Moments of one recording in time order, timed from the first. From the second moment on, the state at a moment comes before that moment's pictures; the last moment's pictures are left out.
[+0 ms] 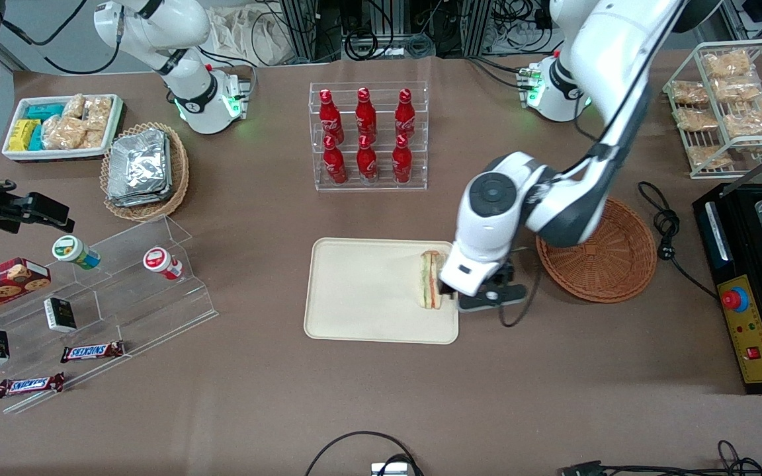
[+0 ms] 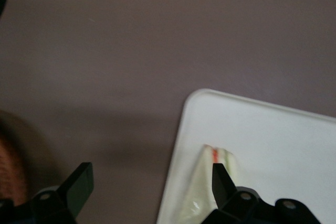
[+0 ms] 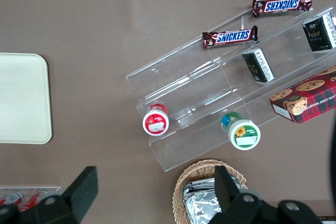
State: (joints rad) arm -0.18 0.49 -0.38 -1.63 0.39 2.16 -0.93
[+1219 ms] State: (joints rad) arm 0.02 0.03 -0.14 -1.62 0.05 1.60 -0.09
